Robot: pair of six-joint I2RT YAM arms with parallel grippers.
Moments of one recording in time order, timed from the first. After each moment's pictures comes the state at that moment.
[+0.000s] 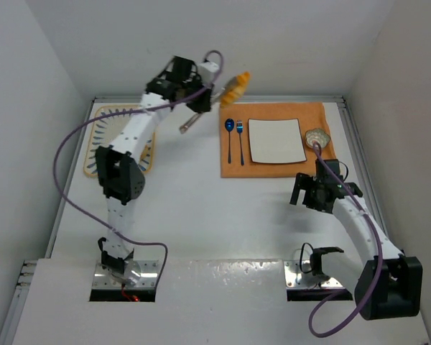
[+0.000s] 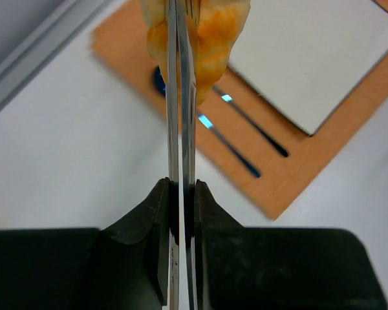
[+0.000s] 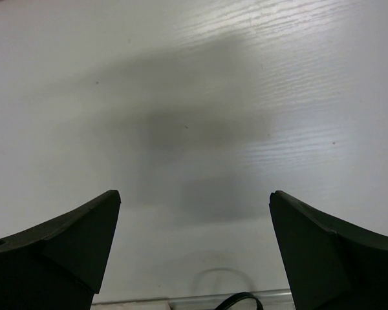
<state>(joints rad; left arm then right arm) -0.33 2.10 2.22 -0.78 0.32 0.21 0.04 1.04 0.59 -0.65 0.04 0.31</state>
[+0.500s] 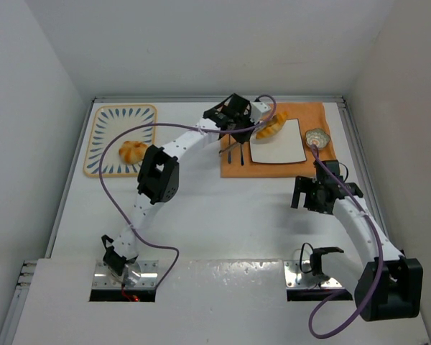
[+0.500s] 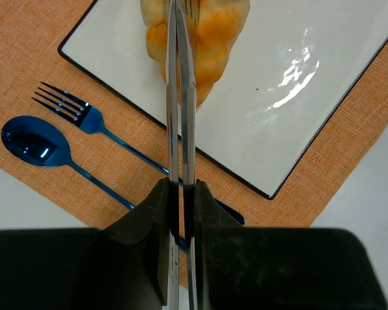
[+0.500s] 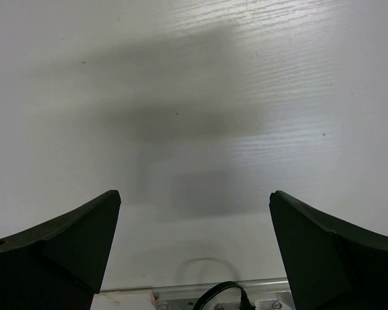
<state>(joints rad) -0.64 2.42 2.29 -0.59 0.19 0.20 0.03 1.03 0.60 -0.70 0.05 0.24</state>
